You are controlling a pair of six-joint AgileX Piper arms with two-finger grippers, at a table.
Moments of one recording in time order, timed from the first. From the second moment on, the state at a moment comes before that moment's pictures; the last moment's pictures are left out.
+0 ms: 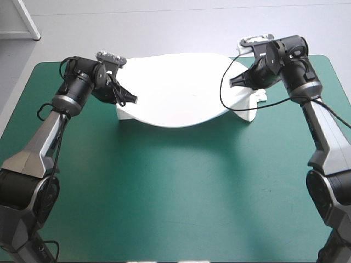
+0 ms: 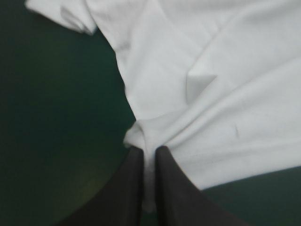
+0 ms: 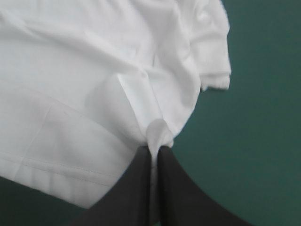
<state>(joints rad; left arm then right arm) -0.28 1.82 -1.81 0.10 1.12 0.06 0.26 1.84 -2.01 -0.08 1.25 0.01</state>
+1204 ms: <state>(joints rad) -0.28 0.95 -0.67 -0.13 1.23 0.11 0.26 0.85 -0.65 0.10 1.23 0.00</state>
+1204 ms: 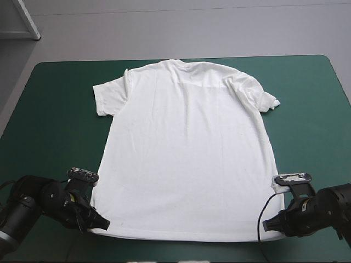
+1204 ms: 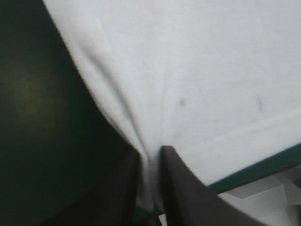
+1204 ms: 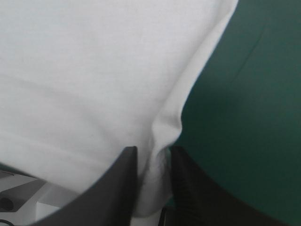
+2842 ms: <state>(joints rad) -0.07 1.85 -1.33 -0.24 0.60 0.21 0.26 0.85 -0.85 -0.08 1.14 0.17</state>
